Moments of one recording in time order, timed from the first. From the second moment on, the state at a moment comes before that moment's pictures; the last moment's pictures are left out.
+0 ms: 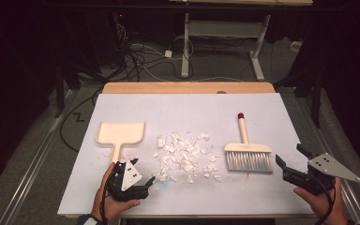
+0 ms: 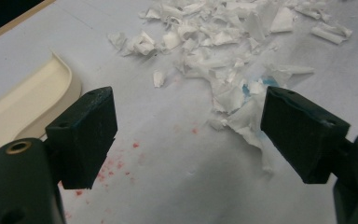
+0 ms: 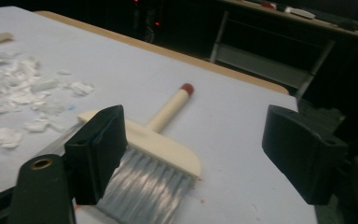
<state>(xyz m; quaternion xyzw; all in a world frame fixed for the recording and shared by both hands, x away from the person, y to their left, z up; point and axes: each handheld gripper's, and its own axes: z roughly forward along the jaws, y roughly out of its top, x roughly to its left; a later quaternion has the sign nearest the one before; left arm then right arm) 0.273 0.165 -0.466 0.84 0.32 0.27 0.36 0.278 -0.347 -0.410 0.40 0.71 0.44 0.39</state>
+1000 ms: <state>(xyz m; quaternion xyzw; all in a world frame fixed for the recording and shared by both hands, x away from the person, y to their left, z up) 0.265 0.161 -0.471 0.86 0.30 0.26 0.34 0.344 -0.324 -0.412 0.43 0.76 0.38 0.30</state>
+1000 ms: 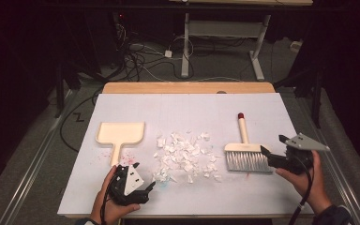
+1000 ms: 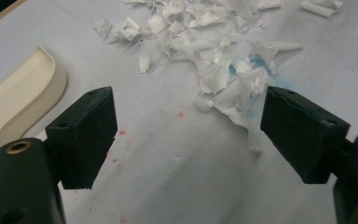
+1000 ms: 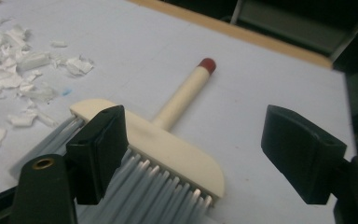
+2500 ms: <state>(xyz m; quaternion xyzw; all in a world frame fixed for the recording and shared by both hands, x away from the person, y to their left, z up) 0.259 0.160 -0.470 0.86 0.29 0.26 0.34 0.440 -0.286 -0.436 0.48 0.78 0.35 0.19</state>
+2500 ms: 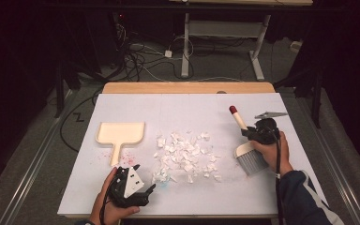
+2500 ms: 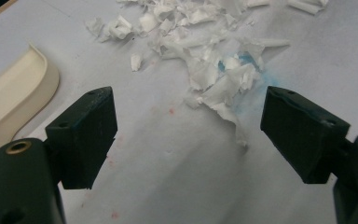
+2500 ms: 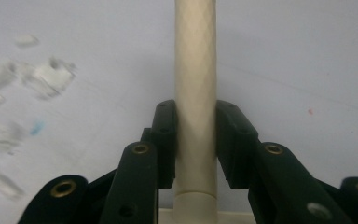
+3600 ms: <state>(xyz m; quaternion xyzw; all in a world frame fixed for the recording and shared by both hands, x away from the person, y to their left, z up) 0.284 0.003 -0.400 0.81 0.22 0.16 0.52 0.330 -0.234 -0.359 0.34 0.76 0.49 0.28</state>
